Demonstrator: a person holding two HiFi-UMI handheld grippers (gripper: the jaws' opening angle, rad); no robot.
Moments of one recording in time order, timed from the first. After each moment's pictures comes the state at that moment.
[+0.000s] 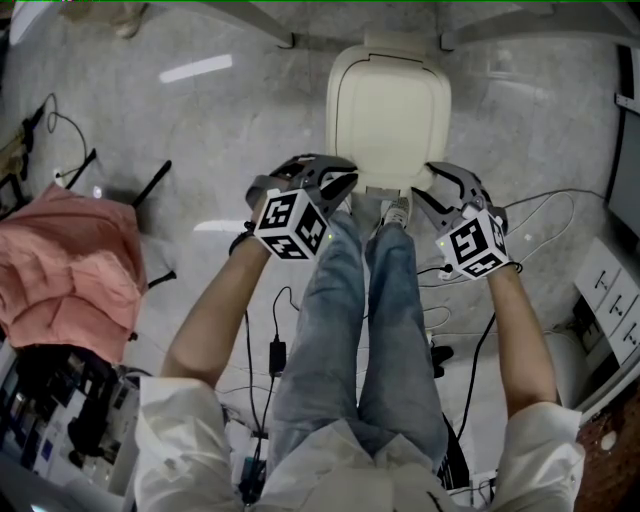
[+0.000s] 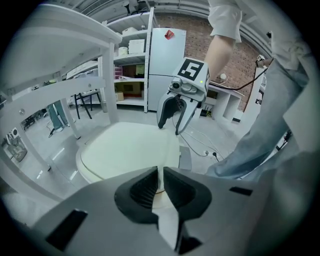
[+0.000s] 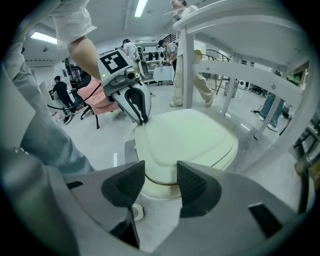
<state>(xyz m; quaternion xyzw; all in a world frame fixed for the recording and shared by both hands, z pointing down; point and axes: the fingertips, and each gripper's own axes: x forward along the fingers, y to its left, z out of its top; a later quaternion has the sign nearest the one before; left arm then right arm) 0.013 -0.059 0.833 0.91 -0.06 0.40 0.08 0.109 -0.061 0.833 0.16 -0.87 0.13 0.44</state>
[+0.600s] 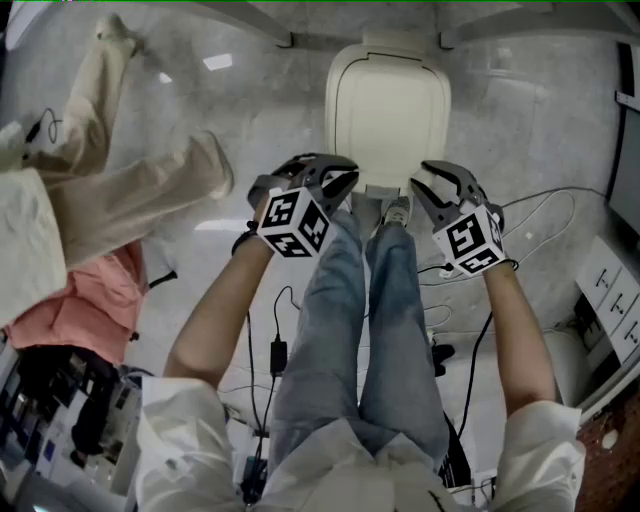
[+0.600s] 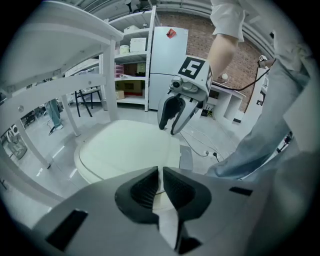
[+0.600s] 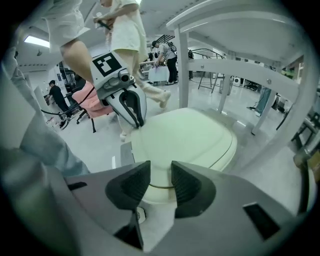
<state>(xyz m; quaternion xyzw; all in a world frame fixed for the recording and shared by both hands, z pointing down) 0.016 -0.061 0.838 0.91 -0.06 0.41 0.08 0.105 -0.067 0.837 0.18 -0.87 0.15 0.43</state>
